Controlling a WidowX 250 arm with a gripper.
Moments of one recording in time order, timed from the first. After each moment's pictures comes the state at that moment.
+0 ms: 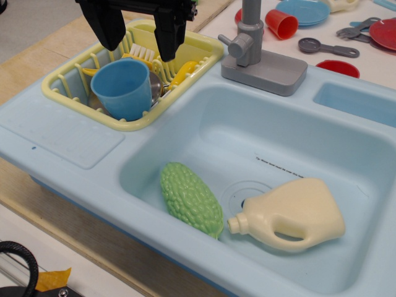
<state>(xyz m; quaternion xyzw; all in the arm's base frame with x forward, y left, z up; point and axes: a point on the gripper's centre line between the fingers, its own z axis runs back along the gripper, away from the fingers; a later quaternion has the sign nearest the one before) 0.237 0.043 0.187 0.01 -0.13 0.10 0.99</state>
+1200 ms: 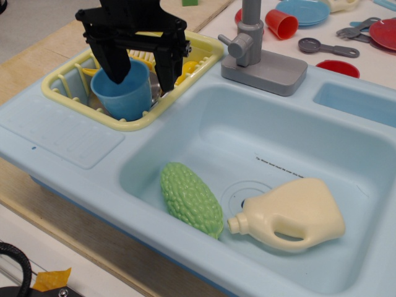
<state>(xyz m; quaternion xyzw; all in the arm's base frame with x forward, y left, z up) 0.247 0.057 0.139 -0.02 -0.11 0.10 0.99</state>
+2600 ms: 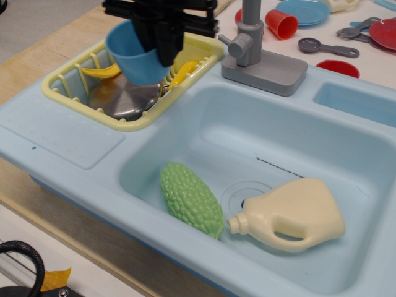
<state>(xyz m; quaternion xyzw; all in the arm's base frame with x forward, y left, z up) 0.263 0.019 0.171 0.02 -0.15 0.06 0.99</state>
